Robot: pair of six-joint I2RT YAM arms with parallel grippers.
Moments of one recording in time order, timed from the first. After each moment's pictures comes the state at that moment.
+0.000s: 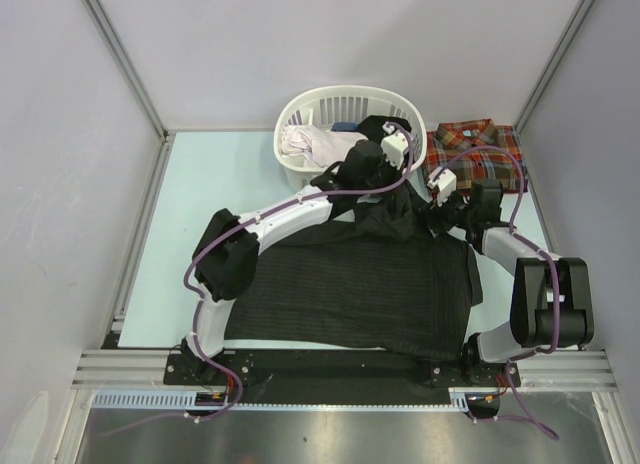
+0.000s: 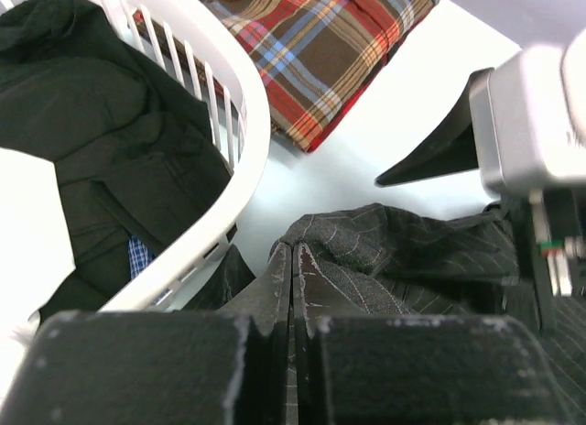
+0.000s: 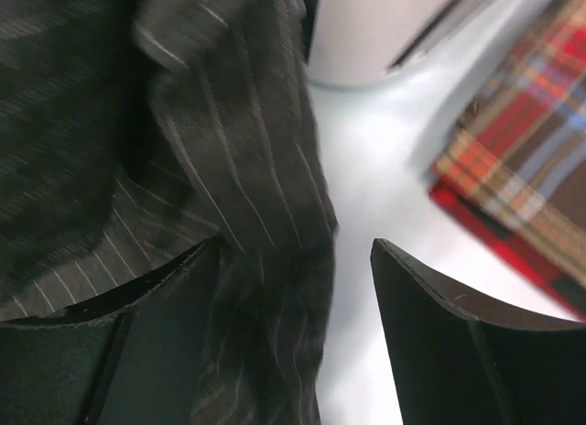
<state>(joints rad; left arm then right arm) -0.82 2.05 1.71 -0.01 0.07 -0.06 -0.02 1.48 0.74 0.13 -0.58 -0.55</state>
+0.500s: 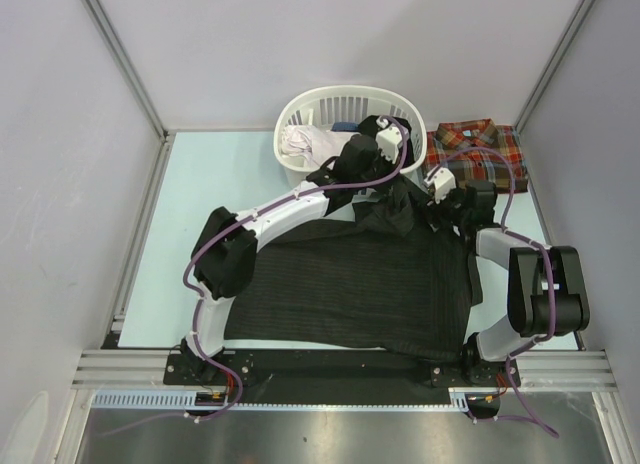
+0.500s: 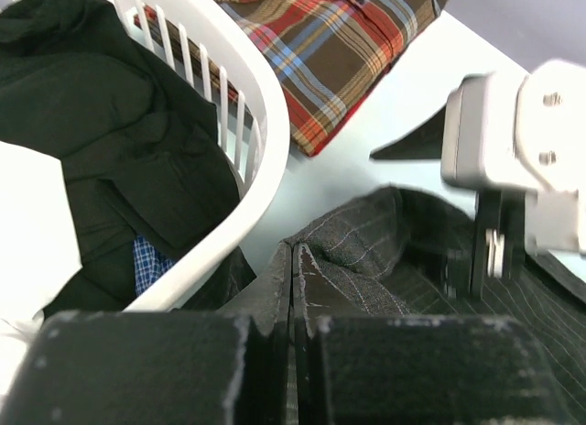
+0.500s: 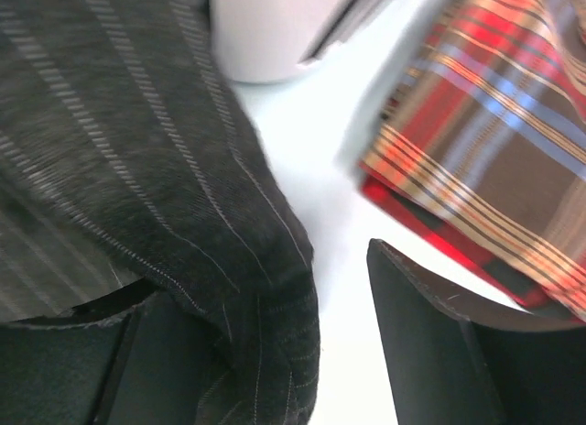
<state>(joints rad) -0.79 2.06 1.74 -0.02 0.11 -0.11 0.03 1.55 0.71 0.32 -0.39 -0.55</state>
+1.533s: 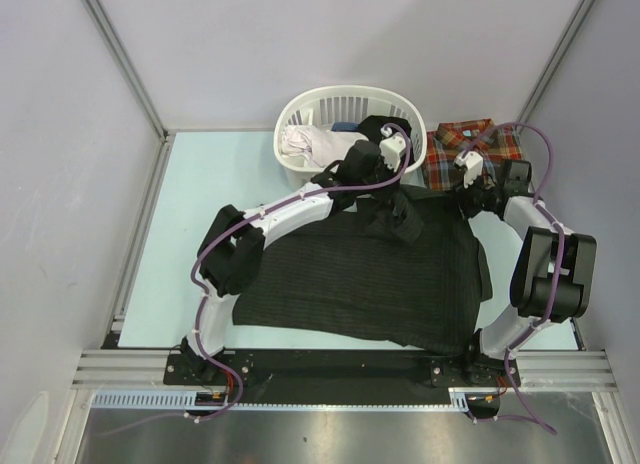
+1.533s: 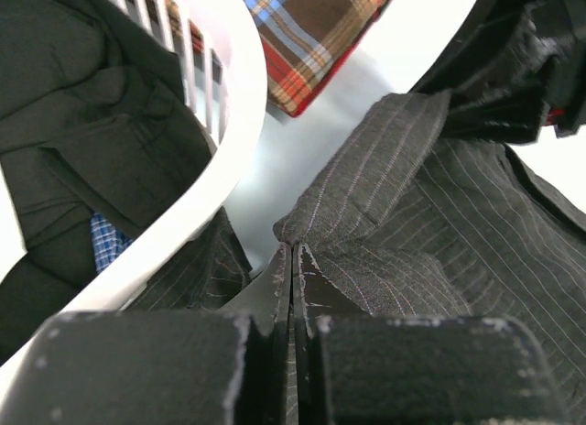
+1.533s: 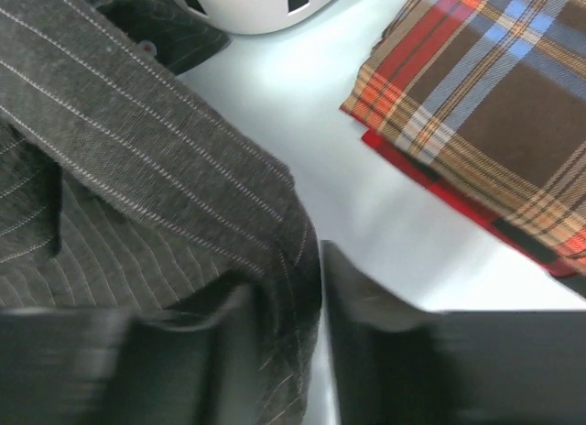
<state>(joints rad) -0.79 2.11 1.74 -0.06 0.16 -0.11 -0.20 1.66 1.05 -0.23 -0.71 -0.63</state>
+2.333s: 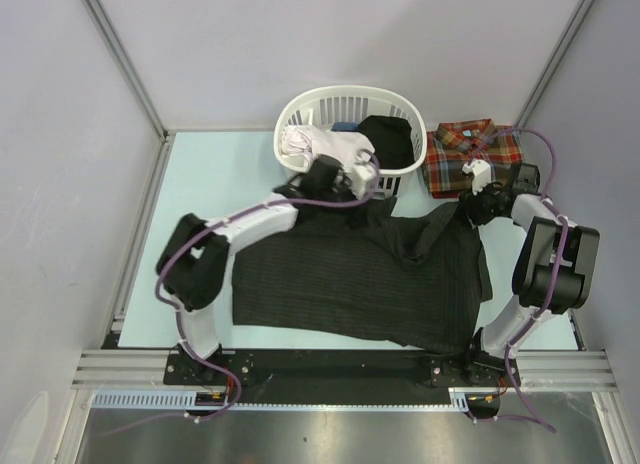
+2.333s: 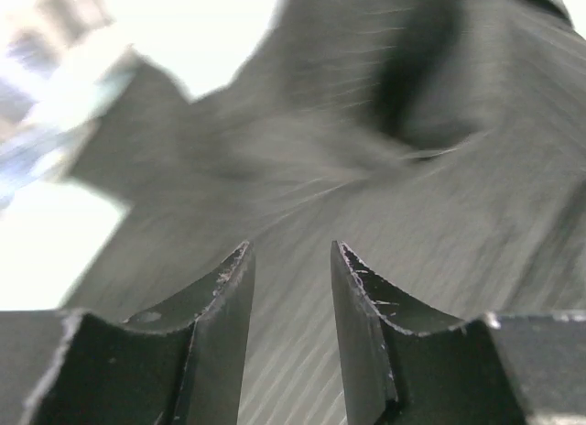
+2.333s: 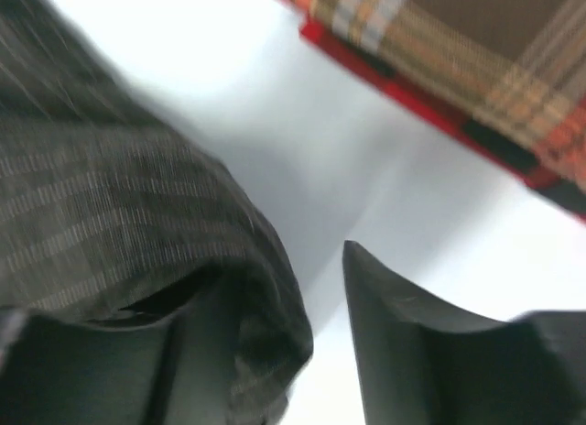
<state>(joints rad) -0.76 1.90 1.40 -0.15 0.46 0.10 -0.26 1.74 1.09 -0.31 -0.62 -0.71</state>
